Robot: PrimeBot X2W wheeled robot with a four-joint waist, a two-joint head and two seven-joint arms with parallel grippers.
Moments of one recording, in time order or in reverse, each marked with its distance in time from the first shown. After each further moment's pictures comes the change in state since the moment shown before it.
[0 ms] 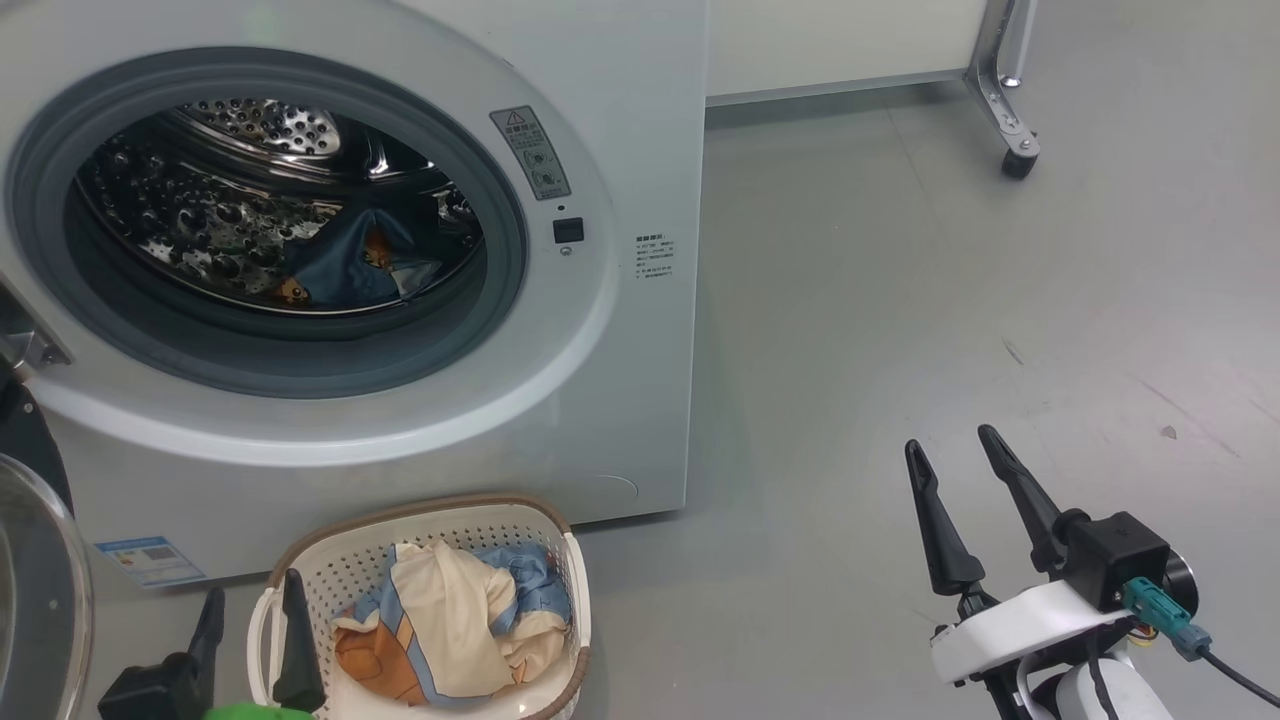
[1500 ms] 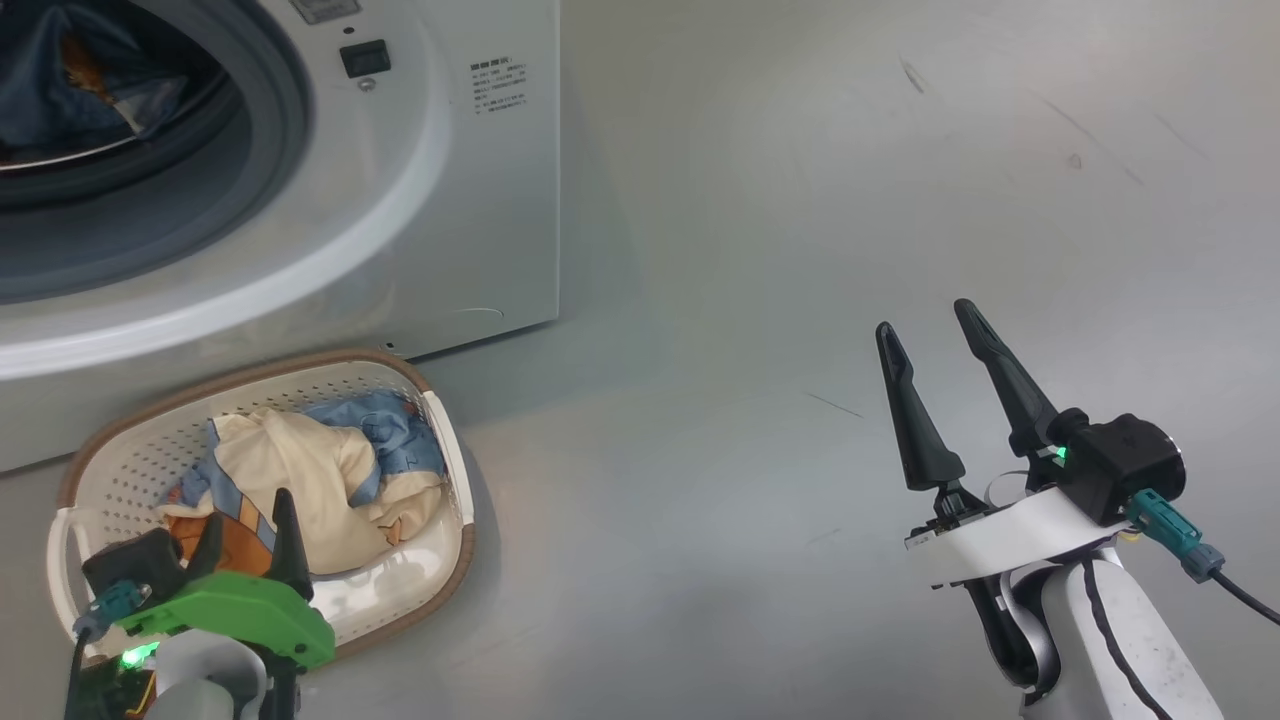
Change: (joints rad) left arm -0.255 0.019 -0.023 0.225 -0.146 0.035 0.135; right arm -0.146 0.009 0.035 -0.073 0.000 0.000 0.000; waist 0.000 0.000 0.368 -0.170
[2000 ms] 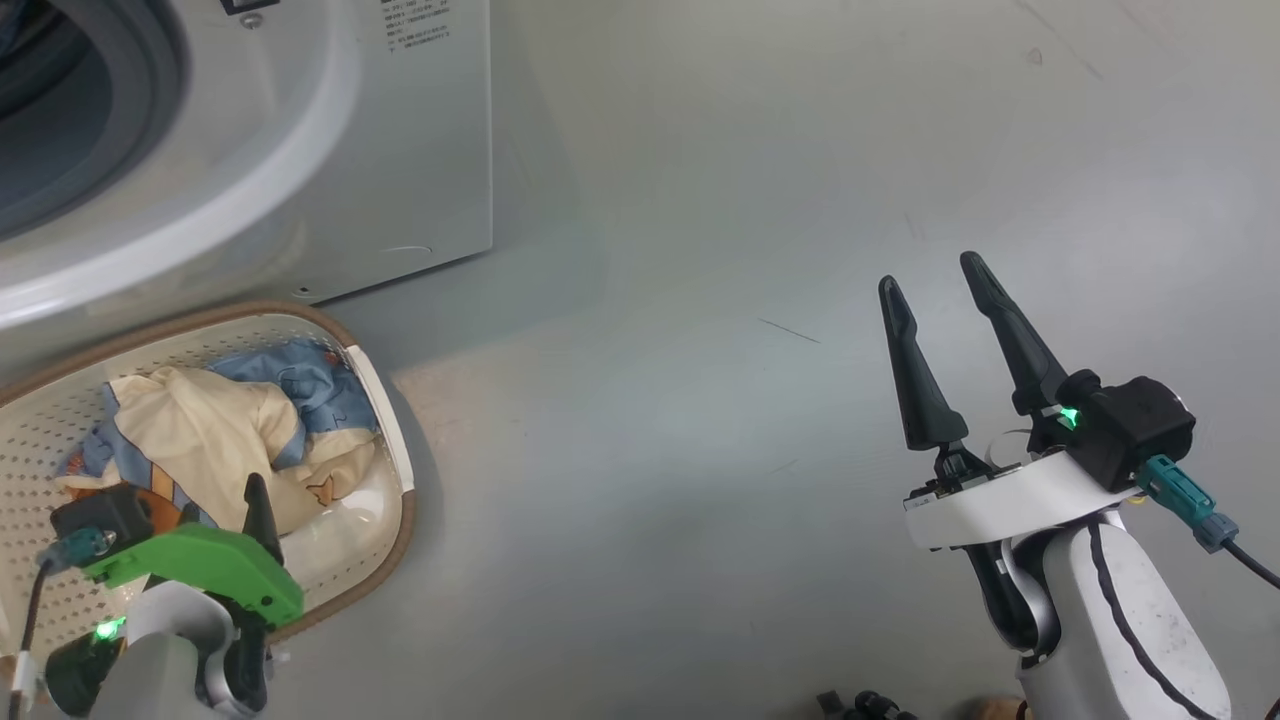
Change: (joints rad) left arm -0.139 0.029 0.034 0.174 -0.037 0.016 0.104; right arm -0.057 0.009 -0.008 -0.012 0.001 0.000 0.000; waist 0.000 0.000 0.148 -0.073
